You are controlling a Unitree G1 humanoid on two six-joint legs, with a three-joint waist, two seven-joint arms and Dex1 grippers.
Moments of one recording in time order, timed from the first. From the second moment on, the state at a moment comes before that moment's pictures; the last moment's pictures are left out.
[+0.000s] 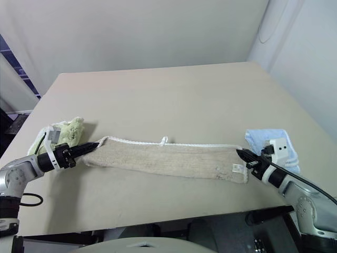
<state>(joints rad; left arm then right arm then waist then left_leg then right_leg) -0.17 0.70 0.30 0.26 -0.62 0.68 -1.10 0.10 -0.61 -0.37 -0.14 0.60 0.64 0.66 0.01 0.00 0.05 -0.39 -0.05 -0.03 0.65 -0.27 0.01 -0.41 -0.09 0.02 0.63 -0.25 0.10</state>
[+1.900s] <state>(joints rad) -0.19 0.59 0.13 0.16 -0.62 0.60 -1.20 0.36 -0.65 -0.44 -0.12 1.83 1.11 0.07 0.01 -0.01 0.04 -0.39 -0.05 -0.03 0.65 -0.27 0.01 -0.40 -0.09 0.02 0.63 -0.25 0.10</state>
